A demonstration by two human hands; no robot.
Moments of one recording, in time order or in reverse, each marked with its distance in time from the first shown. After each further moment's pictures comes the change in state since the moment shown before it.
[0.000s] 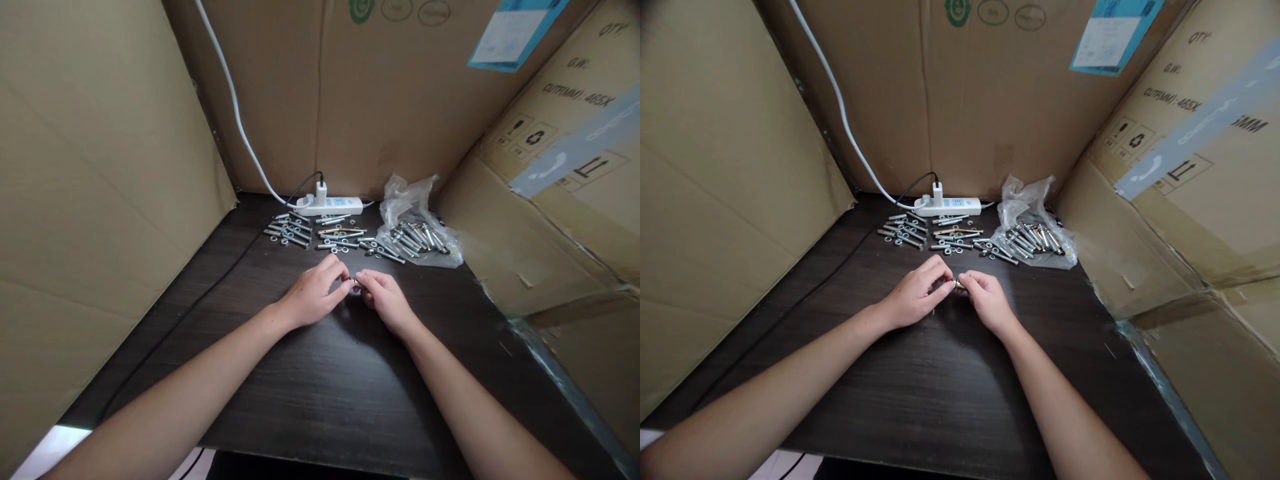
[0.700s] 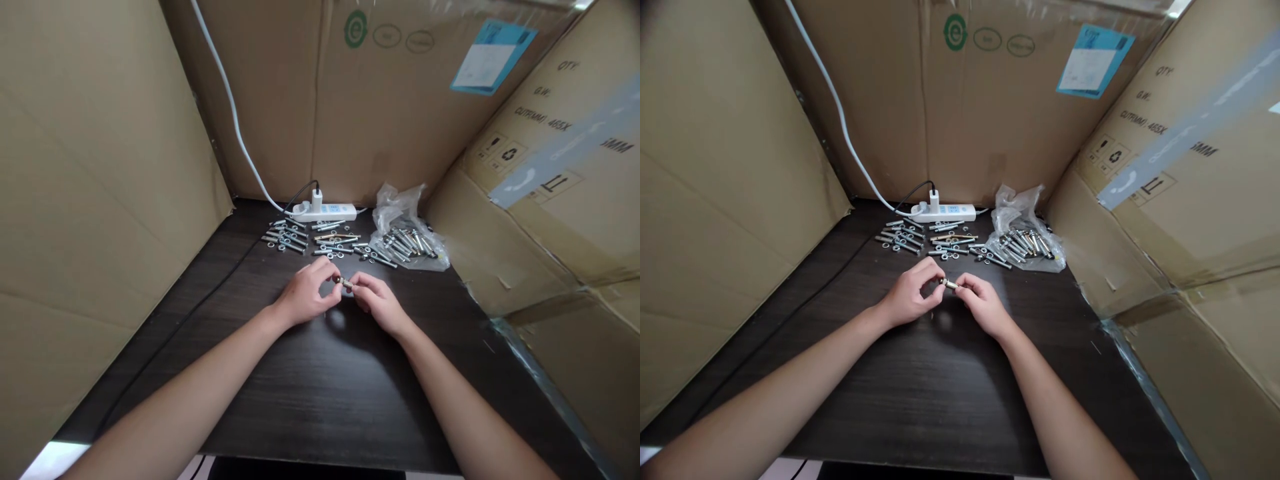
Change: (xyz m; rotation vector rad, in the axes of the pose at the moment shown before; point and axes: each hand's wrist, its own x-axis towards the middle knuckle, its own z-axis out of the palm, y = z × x) left_hand 0.002 -0.010 -0.004 0.018 0.117 0.066; right_hand -0.006 -0.011 -0.002 -0.133 -0.084 -0.086
